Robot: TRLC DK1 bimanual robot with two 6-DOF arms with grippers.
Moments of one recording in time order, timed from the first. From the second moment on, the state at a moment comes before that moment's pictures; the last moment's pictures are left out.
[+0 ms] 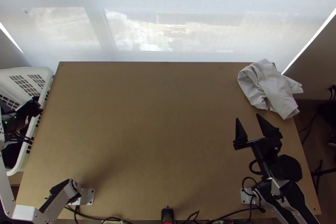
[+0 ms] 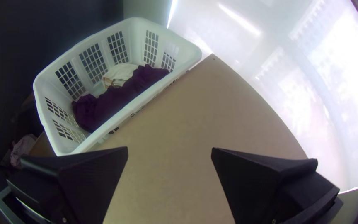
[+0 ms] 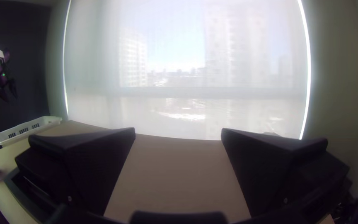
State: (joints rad) left arm 0.56 1.05 1.26 -1.08 0.00 -0.27; right arm 0.52 0.21 0.25 0.07 0.27 0.03
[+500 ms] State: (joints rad) left arm 0.88 1.22 1.61 -1.19 0.00 -0.12; right arm 0.50 0.77 0.76 -0.39 0.31 0.16
